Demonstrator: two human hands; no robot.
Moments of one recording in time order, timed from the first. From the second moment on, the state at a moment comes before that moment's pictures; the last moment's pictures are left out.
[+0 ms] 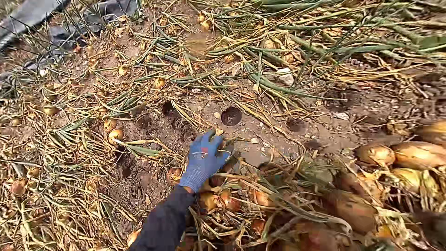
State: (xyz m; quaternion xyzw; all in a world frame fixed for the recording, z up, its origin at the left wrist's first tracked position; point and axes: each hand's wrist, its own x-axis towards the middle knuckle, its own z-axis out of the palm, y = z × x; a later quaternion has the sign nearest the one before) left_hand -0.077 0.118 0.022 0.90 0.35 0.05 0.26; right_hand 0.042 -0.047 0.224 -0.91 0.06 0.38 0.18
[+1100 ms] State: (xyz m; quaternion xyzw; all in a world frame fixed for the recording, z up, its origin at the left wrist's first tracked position) left_hand -0.111 0.280 -0.118 0.87 0.48 0.09 0.05; right_hand 0.335 0.277 0.002 -0.89 -0.39 0.23 -0.06
